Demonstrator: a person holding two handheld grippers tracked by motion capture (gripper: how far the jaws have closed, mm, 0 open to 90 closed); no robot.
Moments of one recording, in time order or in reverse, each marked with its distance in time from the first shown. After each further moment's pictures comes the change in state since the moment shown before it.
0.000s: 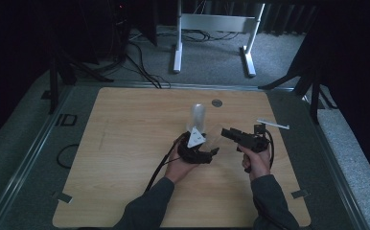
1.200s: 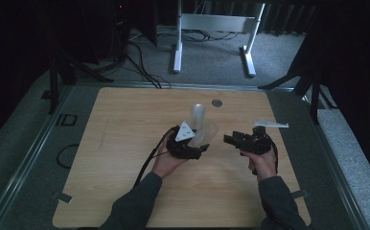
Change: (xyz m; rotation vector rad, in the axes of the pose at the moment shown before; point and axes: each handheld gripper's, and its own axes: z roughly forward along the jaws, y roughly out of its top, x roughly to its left) left arm 0.024 0.009 -0.030 0.035 -0.033 0.024; right arm 0.001 0.000 -0.007 0.114 -0.084 -0.186
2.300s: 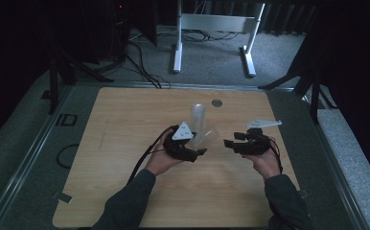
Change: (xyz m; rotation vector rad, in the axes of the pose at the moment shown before) left arm 0.006 0.005 -0.012 0.066 -0.111 0.076; right arm 0.013 0.006 0.000 0.140 -0.114 -0.235
